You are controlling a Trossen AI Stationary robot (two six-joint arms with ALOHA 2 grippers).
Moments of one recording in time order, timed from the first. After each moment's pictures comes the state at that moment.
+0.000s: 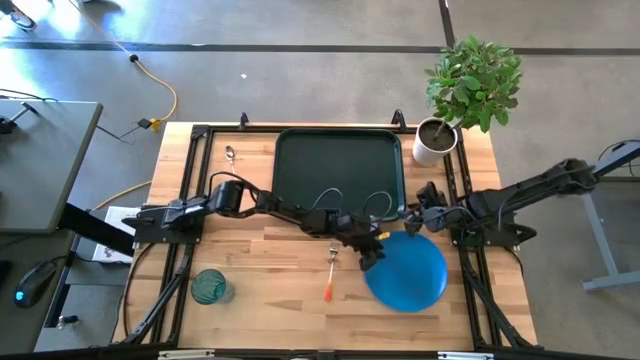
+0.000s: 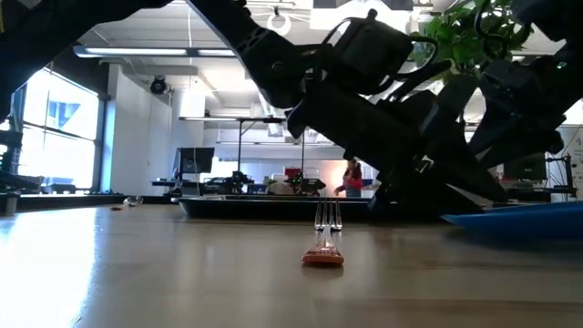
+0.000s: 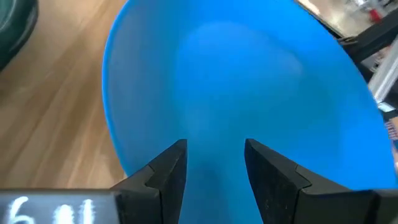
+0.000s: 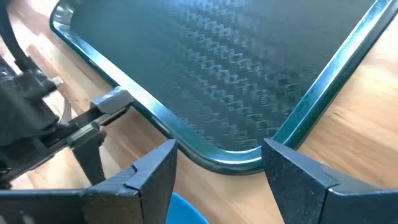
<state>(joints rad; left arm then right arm) -0.09 2.41 1.64 0.21 0.15 -0.47 0.29 0.74 0.35 -0.53 0.54 1.06</state>
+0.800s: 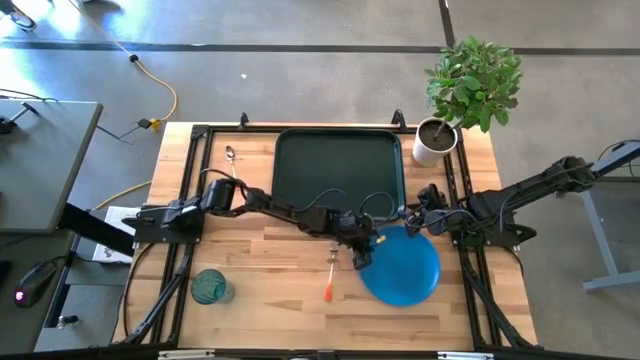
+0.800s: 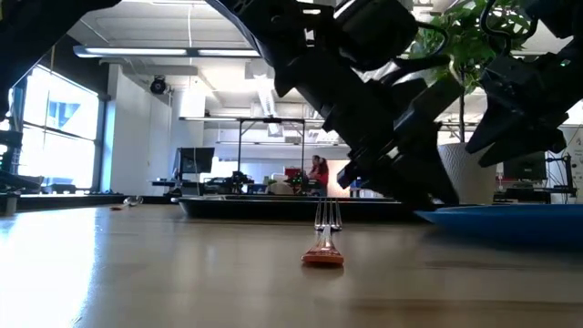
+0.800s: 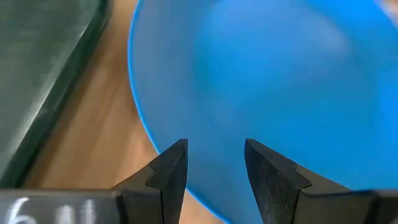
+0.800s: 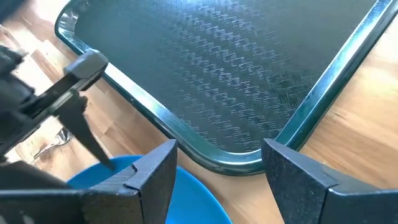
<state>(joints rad) -0.11 2.32 1.67 -0.16 -0.01 -0.39 0.32 0.74 0.35 -0.54 0.58 1.09</state>
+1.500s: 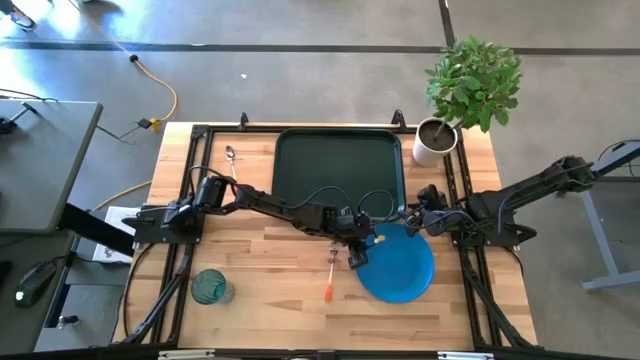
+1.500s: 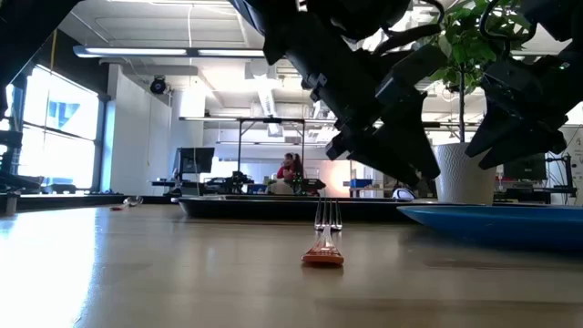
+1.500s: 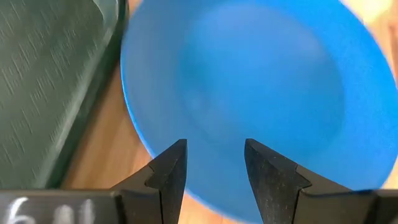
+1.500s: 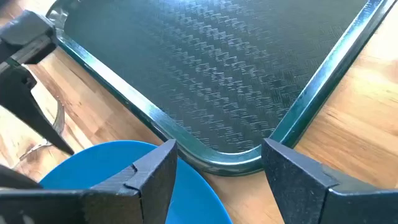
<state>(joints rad) -0.13 2.24 1.67 -0.29 -0.07 -0.35 0.32 0.76 0.35 -0.54 0.59 1.10</state>
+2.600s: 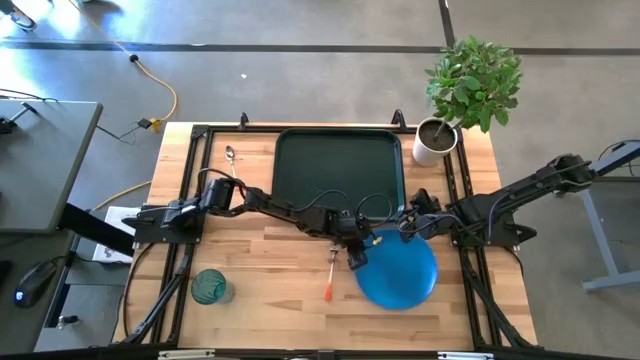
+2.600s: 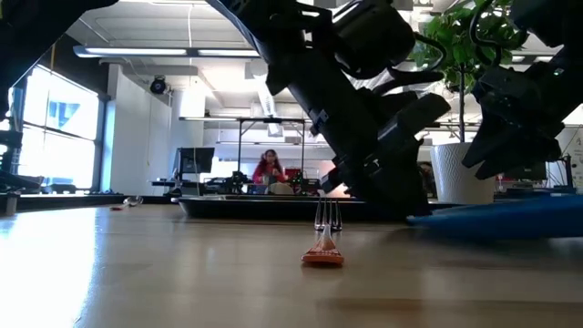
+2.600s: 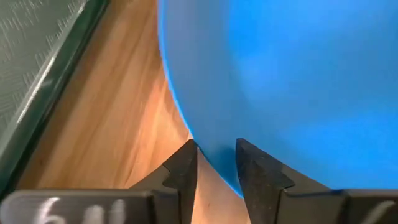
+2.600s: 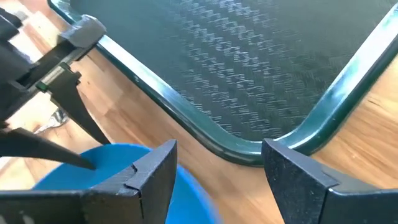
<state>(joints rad) -0.11 2.31 1.66 -0.26 -0.02 -0.41 0.32 0.89 0.35 -0.42 0.52 1.08</state>
